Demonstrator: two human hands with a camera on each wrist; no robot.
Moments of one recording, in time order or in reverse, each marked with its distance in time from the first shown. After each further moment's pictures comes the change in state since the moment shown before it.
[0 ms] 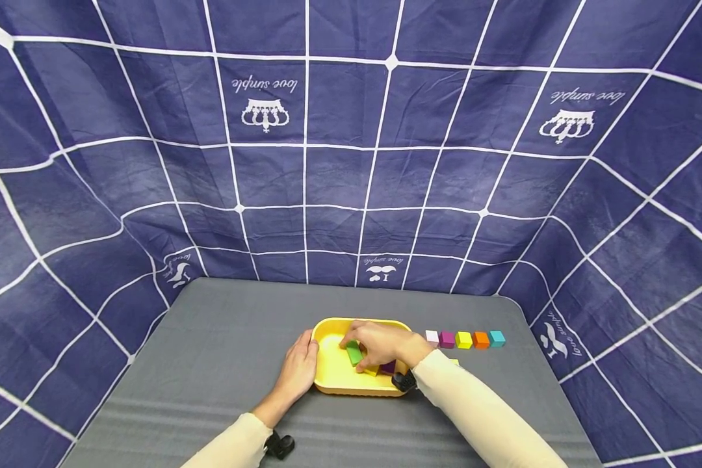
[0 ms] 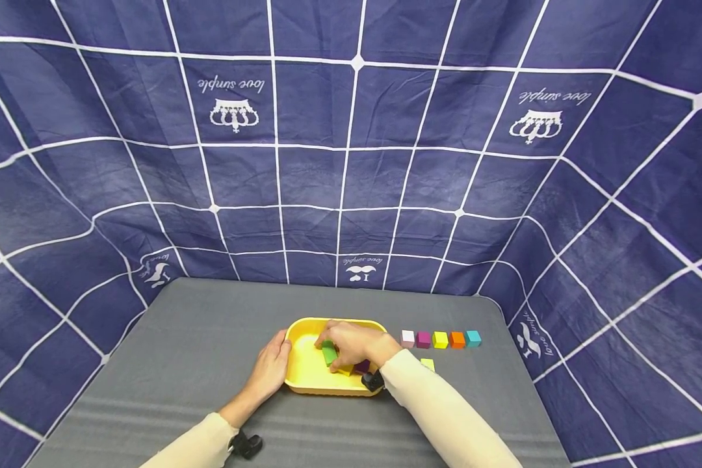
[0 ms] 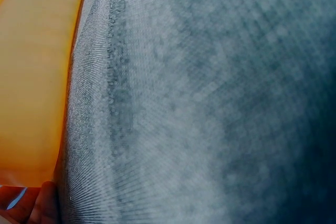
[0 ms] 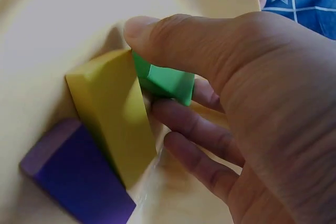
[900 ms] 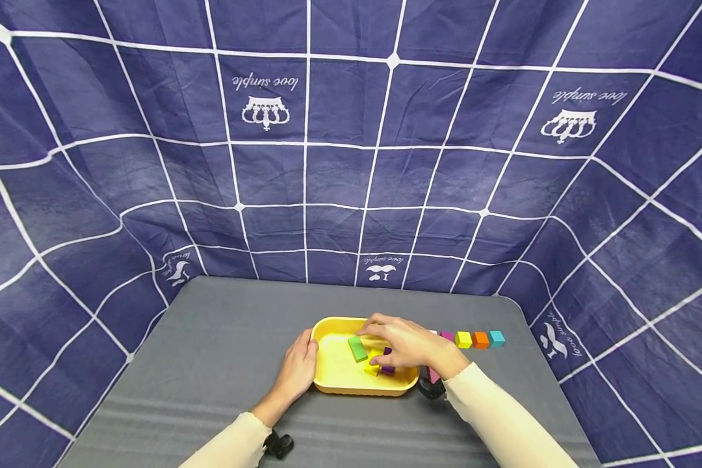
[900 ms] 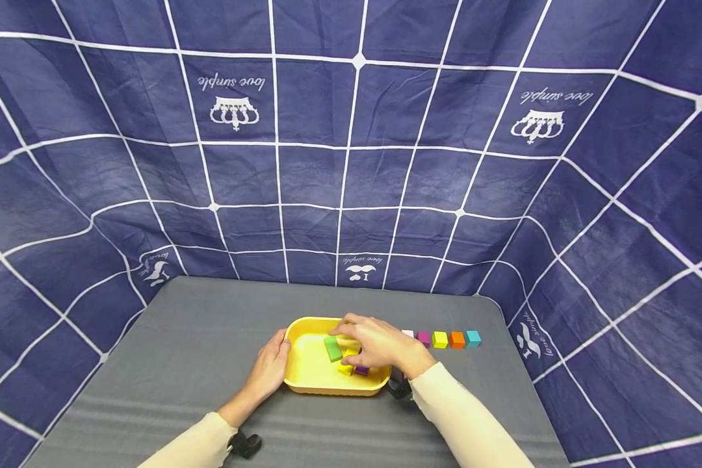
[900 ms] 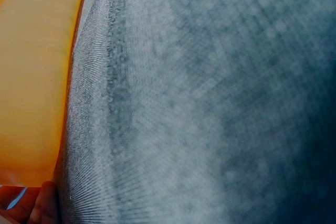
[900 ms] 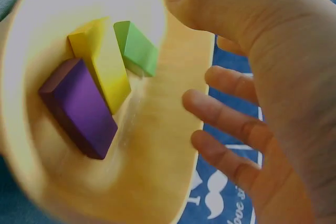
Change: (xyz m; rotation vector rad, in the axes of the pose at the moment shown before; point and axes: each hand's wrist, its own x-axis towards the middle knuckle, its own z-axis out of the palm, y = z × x) left_hand -0.002 -0.002 0.000 -0.019 0.036 0.036; right_hand -0.059 0.001 -0.020 -0.019 0.175 0.042
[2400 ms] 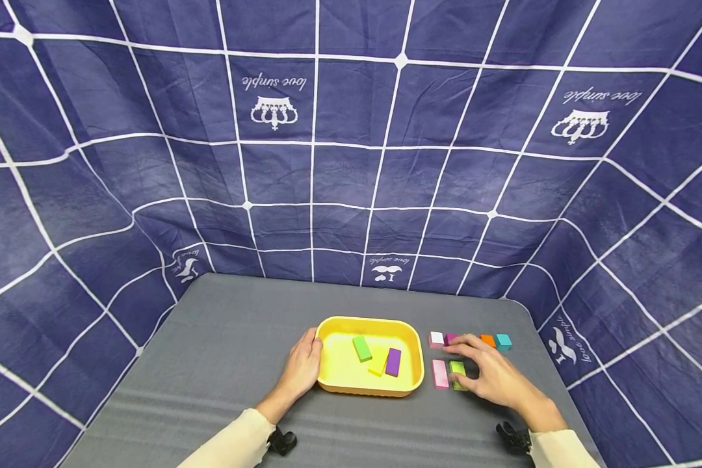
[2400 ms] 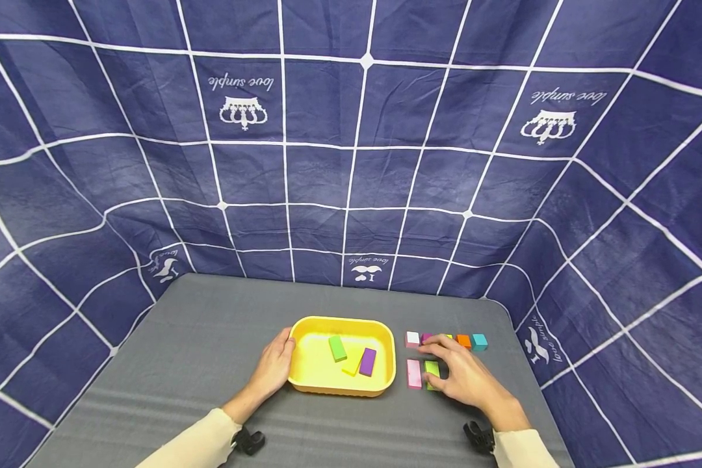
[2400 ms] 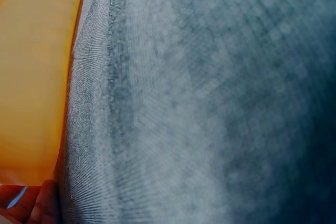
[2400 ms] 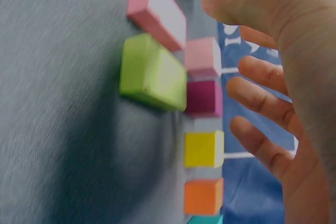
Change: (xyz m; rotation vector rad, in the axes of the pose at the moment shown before) left_hand 0.001 0.005 -0.002 0.019 -0.029 -0.060; right_hand -0.158 0.059 0.030 -0.083 0.417 0.223
